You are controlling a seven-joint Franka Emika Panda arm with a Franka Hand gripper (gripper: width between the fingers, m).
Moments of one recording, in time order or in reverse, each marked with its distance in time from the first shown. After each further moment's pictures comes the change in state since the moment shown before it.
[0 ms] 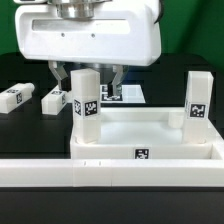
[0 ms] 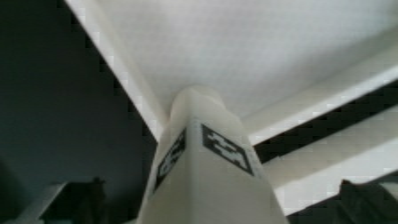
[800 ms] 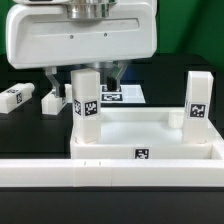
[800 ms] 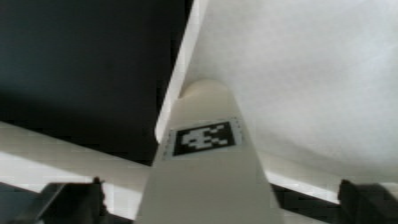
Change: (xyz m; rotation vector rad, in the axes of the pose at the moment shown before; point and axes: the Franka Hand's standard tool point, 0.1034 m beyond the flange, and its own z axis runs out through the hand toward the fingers) arm 0.001 0.003 0.000 -0.030 -0.007 -0.638
